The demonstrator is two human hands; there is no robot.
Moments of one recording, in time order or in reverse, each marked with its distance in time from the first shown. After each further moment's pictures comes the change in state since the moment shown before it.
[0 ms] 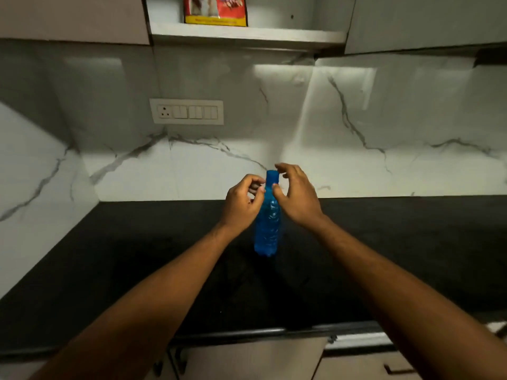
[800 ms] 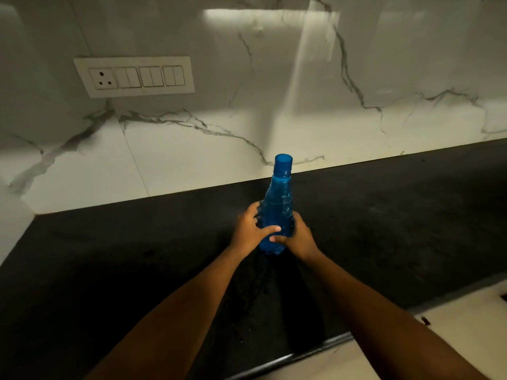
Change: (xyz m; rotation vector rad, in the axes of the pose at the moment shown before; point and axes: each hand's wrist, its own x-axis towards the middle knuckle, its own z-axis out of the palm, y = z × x) left_hand -0.032 -0.183 0.074 -0.284 -0.485 -0.551; right_hand -0.034 0.114 0.156 0.448 -0.185 0.729
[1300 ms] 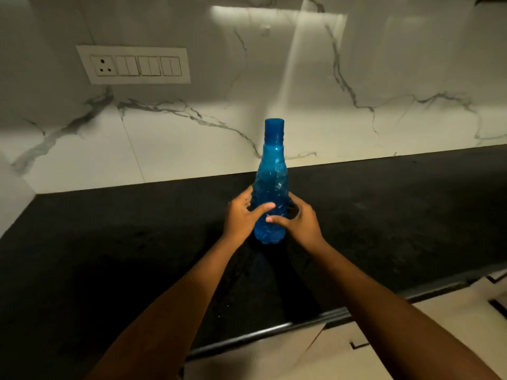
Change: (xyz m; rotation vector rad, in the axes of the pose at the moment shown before) left_hand -0.046 0.070 0.022 -0.140 0.185 0.169; right_hand -0.046 -0.026 -0.048 0.006 0.057 -0.329
